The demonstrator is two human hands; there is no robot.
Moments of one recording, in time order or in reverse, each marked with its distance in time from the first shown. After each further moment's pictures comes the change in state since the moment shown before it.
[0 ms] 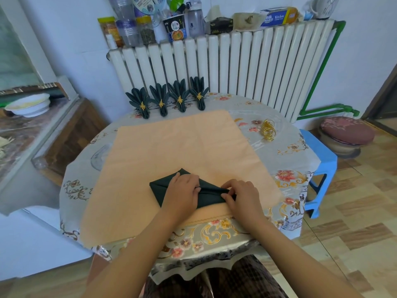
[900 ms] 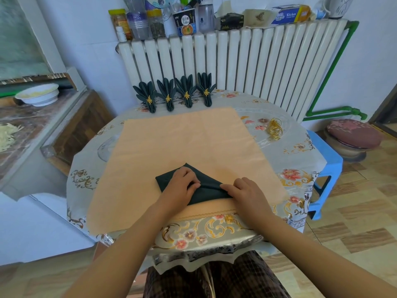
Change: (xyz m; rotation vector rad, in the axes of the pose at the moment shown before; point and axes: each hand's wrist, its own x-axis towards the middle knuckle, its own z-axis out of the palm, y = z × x) left_hand -0.005 -0.025 -0.006 -0.288 -0.099 -0.075; right_hand -0.004 0.004 -0.007 -0.344 -0.031 -0.424
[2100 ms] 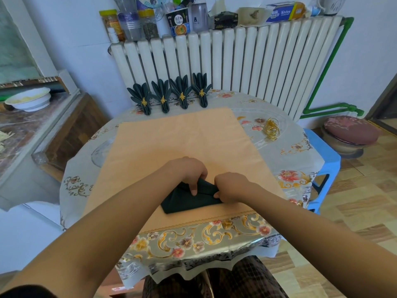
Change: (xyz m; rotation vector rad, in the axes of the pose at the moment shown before) left_hand 0.095 0.063 -0.036 0.735 -0.879 -0.083; right_hand 0.076 -0.013 -0.023 -0.055 -0.742 0.159
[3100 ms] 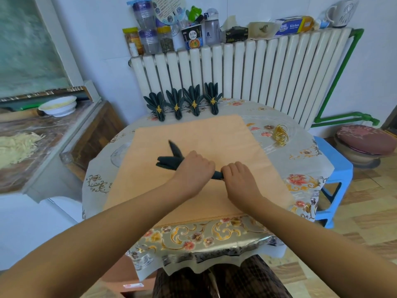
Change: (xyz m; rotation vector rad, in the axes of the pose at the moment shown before) left_hand -0.068 0.027 0.014 0.553 0.607 -0.097; right_hand -0.007 0.002 0.027 -0.173 0.857 -0.137
